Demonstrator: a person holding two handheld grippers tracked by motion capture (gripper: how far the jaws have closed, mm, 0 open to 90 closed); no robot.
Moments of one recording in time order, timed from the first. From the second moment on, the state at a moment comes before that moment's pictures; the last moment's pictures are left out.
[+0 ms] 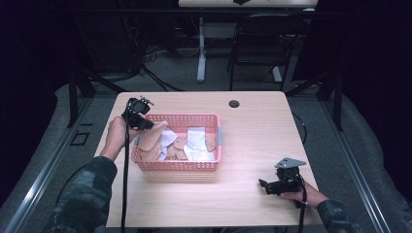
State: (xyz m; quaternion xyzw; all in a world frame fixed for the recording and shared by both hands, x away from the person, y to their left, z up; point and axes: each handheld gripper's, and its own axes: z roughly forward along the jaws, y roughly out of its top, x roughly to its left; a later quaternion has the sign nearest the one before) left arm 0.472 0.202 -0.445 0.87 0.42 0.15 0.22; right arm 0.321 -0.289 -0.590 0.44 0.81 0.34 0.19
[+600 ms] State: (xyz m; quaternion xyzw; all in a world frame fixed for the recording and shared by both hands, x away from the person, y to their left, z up) left arm 0.465 0.199 -0.421 0.87 0.40 0.15 0.23; right arm 0.321 -0.289 -0.590 0.44 0.81 0.33 0.18
